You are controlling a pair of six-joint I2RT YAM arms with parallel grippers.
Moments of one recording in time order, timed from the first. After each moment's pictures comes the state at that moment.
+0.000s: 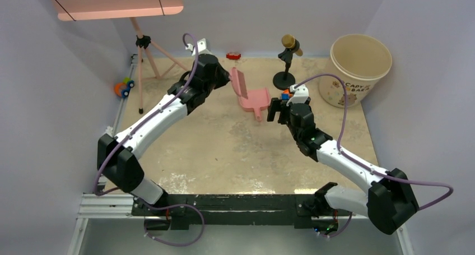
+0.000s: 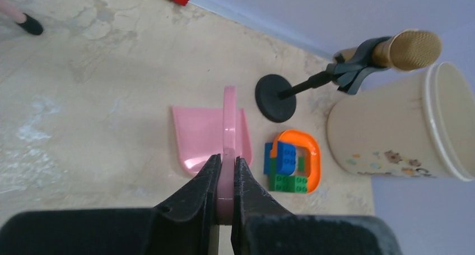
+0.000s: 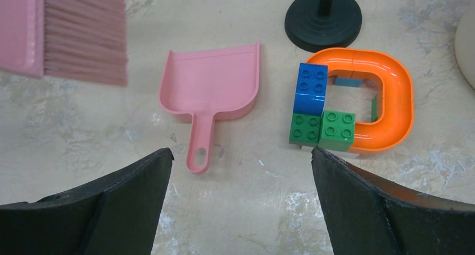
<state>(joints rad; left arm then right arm) -0.60 1.52 1.41 -0.31 -0.33 -0.75 0.56 1.14 0.63 0.19 0.36 0.29</state>
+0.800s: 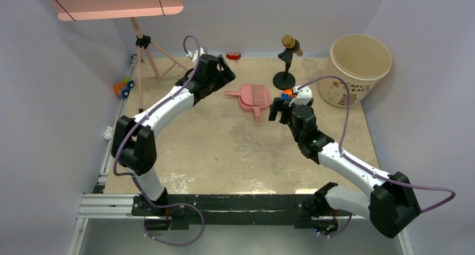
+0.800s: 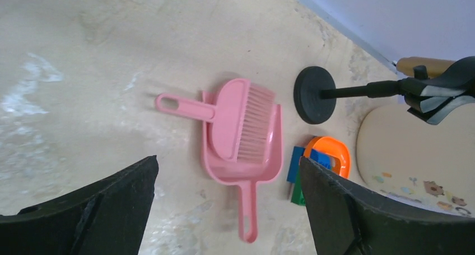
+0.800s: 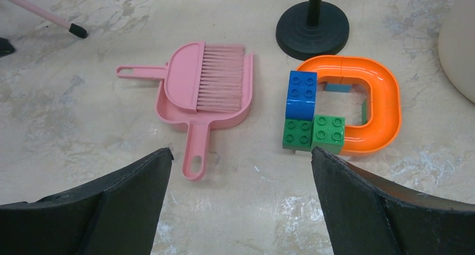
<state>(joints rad) -0.49 1.77 1.44 -0.24 -0.19 -0.93 0.56 1.11 0.61 0.23 0.41 0.29</state>
